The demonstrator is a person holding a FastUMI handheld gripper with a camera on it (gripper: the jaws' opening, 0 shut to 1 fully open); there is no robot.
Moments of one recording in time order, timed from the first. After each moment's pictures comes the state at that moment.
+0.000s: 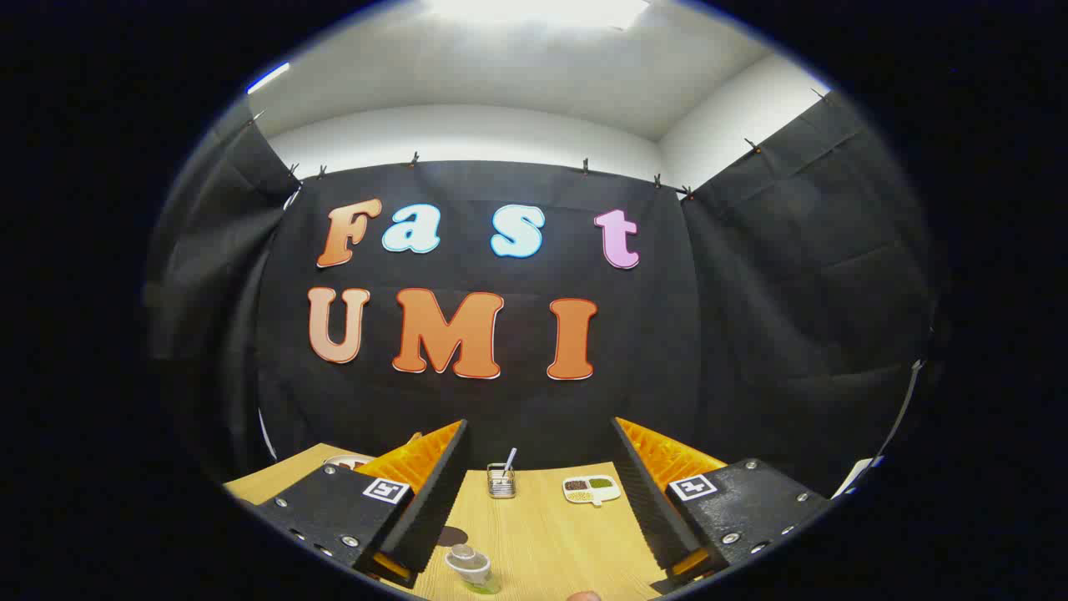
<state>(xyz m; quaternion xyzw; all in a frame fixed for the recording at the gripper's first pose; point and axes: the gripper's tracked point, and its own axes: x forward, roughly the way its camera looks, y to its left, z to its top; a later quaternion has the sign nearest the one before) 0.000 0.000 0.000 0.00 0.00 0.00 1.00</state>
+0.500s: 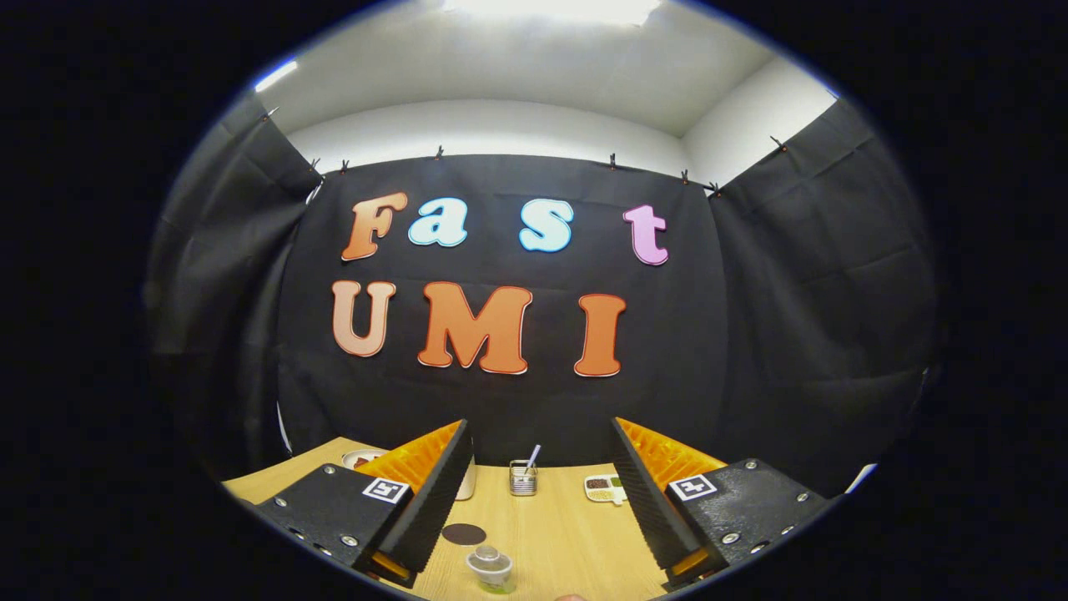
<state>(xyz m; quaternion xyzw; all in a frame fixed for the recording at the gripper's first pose) 0.010 0.031 0.001 0.00 0.01 0.04 1.00</state>
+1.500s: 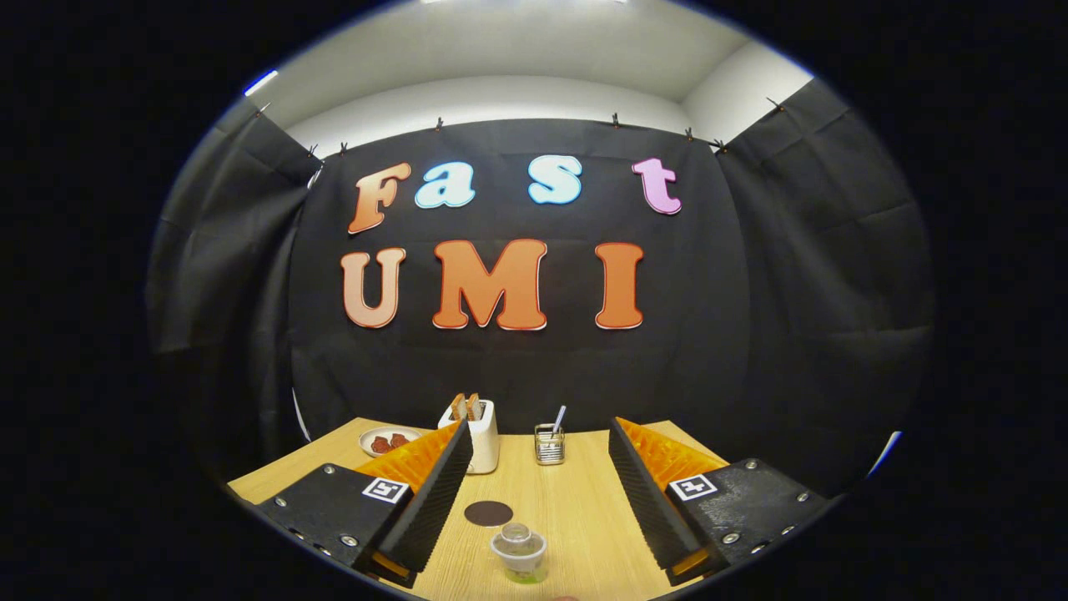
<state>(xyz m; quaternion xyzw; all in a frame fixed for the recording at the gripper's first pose) 0.018 0.062 -0.098 0.03 0.08 0.07 0.99</state>
